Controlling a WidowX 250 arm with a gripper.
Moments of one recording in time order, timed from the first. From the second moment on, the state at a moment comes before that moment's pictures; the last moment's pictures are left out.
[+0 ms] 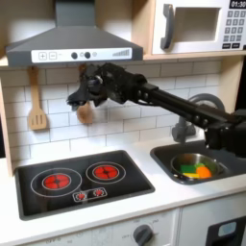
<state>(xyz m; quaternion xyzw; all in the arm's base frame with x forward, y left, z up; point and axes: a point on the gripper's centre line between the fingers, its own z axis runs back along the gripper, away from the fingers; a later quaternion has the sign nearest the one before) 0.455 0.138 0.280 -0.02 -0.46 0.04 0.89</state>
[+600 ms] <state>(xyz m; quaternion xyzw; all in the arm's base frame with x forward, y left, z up) 0.475 0.138 0.292 -0.03 -0.47 0.02 0.88</state>
